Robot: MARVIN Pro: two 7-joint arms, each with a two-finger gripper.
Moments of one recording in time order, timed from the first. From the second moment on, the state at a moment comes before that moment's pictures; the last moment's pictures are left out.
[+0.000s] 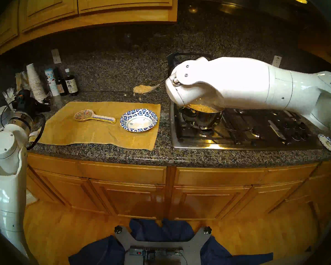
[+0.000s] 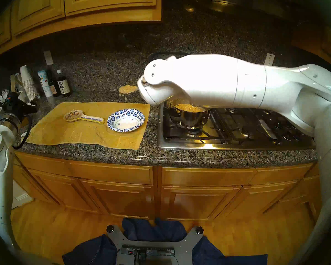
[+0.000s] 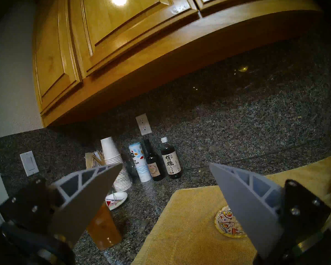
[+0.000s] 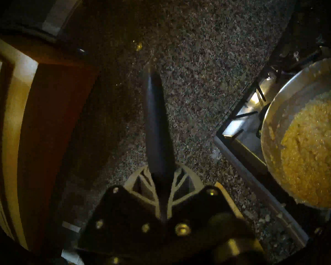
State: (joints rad) left arm 1.79 -1.04 -2.15 -2.05 -0.29 0.35 -0.03; right arm 0.17 -1.10 -0.19 -1.74 2.44 -0.96 -0.87
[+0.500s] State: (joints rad) left arm 1.79 -1.03 -2.15 -2.05 -0.29 0.35 -0.03; right arm 0.12 -1.15 -0.20 -1.74 2.38 -0.96 -0.87
